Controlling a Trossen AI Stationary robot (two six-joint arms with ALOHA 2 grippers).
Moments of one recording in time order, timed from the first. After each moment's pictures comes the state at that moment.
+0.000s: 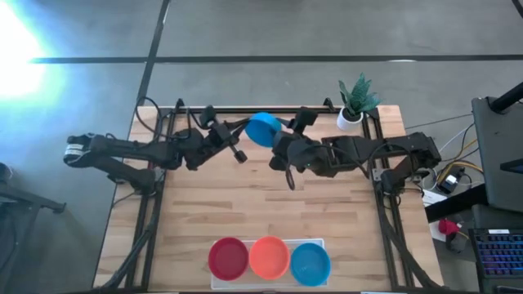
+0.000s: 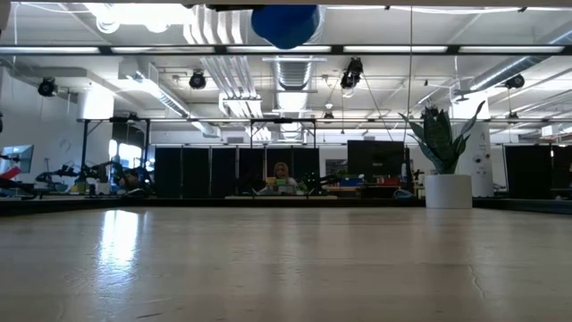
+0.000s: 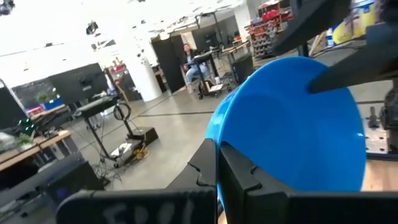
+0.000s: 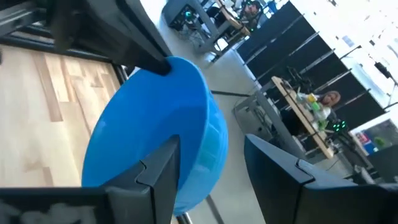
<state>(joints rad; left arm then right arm) -0.01 1.20 0.94 0.37 -0.67 0.35 0.16 1.65 1.74 -0.62 0.99 -0.25</state>
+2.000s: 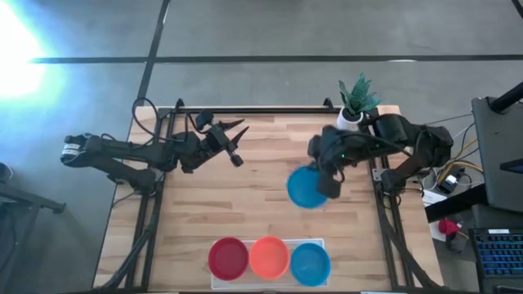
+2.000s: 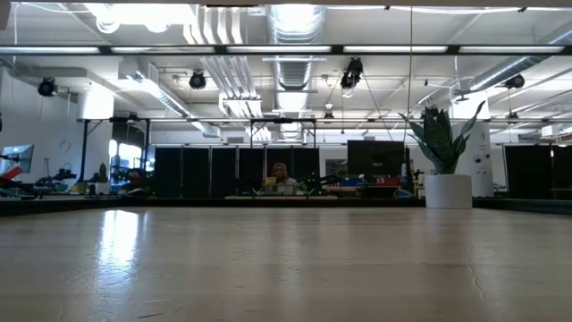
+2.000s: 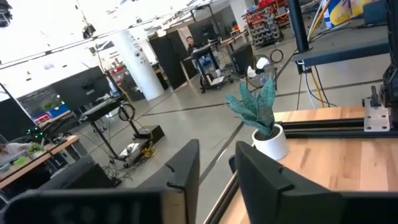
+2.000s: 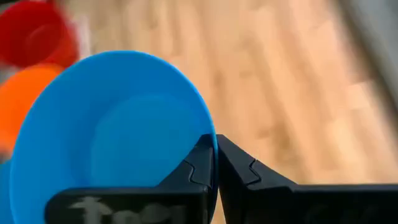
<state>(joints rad) -0.05 1.16 0.94 0.29 -0.71 0.42 0.18 1.58 2.06 -1.45 0.14 0.40</state>
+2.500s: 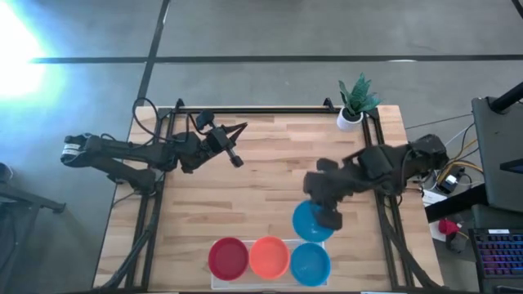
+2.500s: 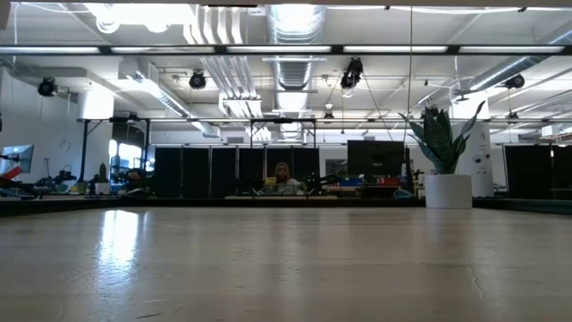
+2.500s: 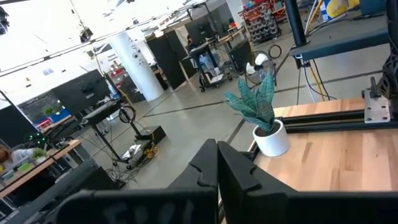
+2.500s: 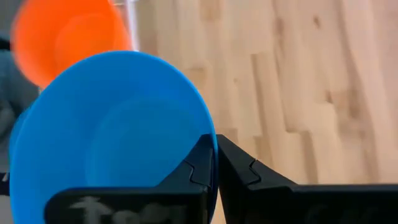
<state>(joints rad) -0.05 1.16 0.94 0.28 -0.70 0.45 0.37 1.61 1.88 -1.38 0.04 0.52</state>
